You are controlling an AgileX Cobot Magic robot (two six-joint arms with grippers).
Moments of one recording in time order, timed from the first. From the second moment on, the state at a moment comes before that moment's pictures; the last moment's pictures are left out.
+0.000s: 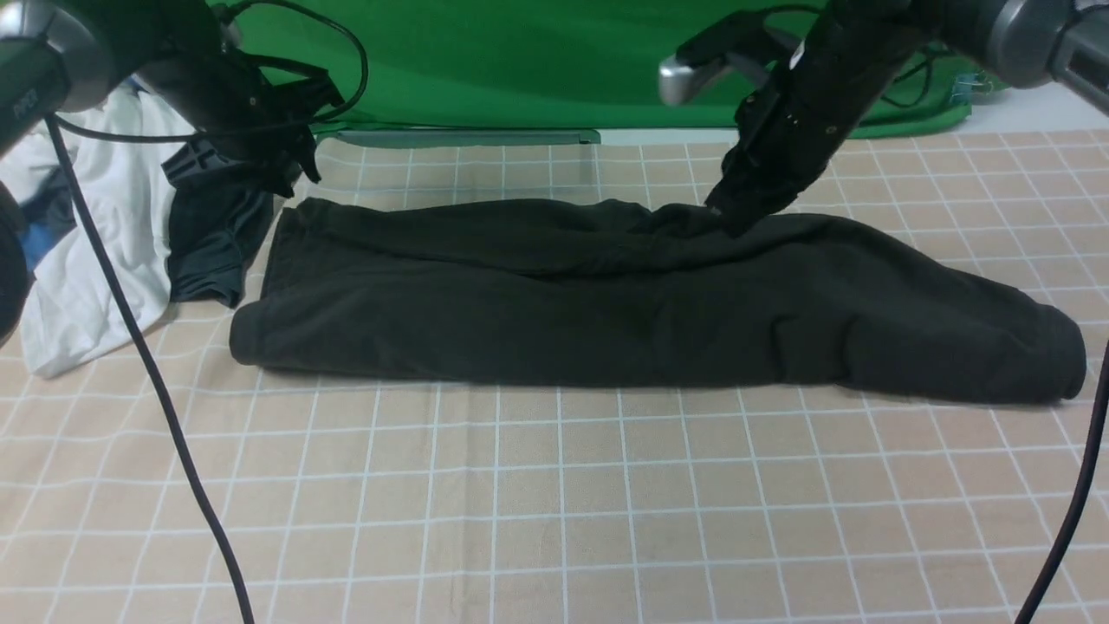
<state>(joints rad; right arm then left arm) 0.33 2.19 -2.02 0.22 1.21 -0.48 0.00 2.25 -2.01 -0.11 0.90 -0.37</state>
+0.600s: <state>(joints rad) 0.39 2.37 -2.02 0.26 1.01 -0.51 -0.08 2.11 -1.91 -0.23 1.16 -0.11</state>
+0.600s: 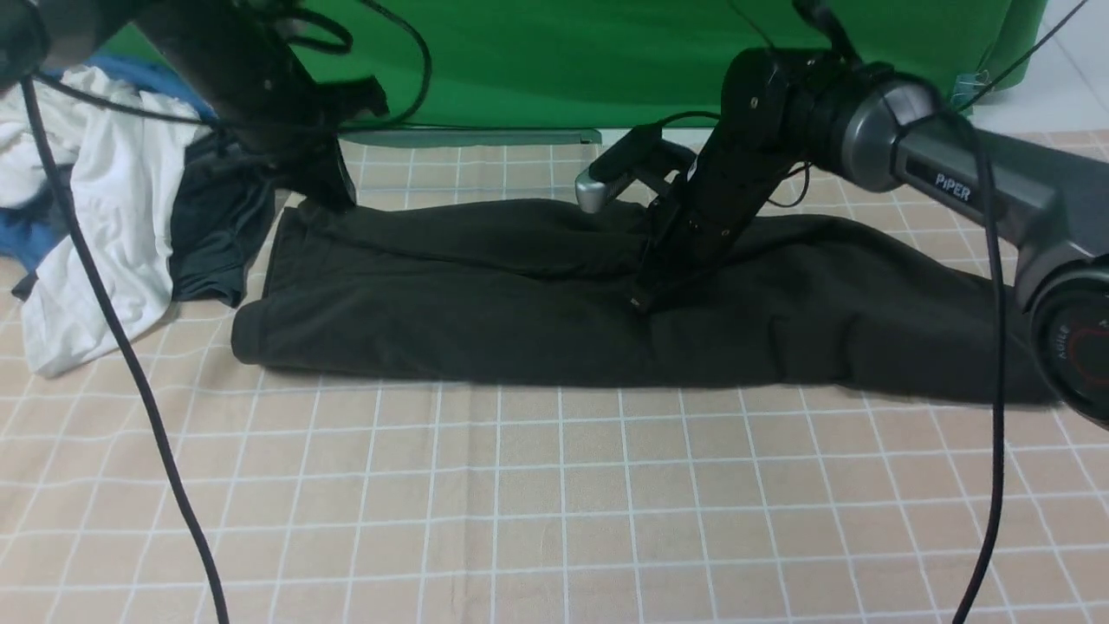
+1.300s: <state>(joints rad) 0.27 2.35 -2.34 0.25 1.18 -0.32 -0.09 2.00 -1.69 -0.26 1.05 -0.07</state>
